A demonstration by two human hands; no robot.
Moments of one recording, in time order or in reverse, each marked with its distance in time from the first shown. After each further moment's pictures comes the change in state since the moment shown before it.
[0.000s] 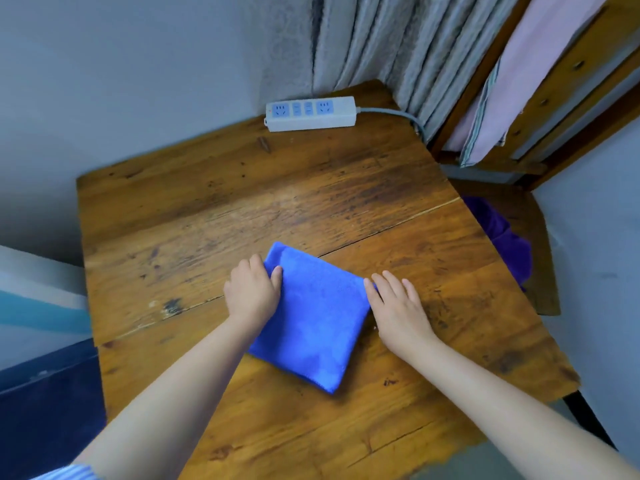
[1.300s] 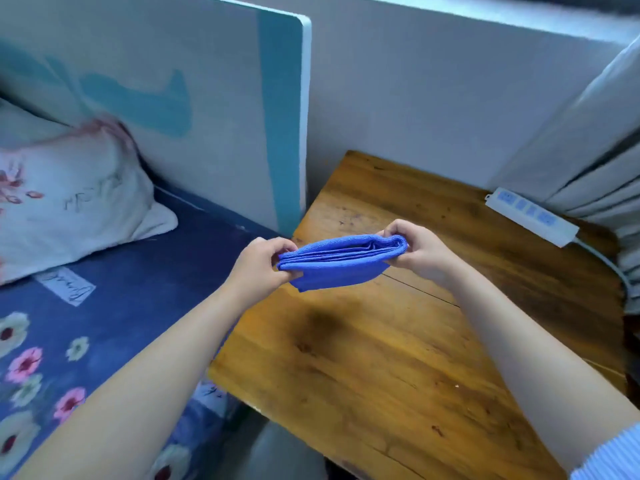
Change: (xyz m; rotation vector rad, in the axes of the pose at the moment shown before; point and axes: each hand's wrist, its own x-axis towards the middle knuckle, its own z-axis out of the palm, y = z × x) left_hand -0.209 -0.127 -0.117 -0.621 0.390 -0.266; right_hand 0.082 -0.141 -0.178 1.012 -0.628 -0.557
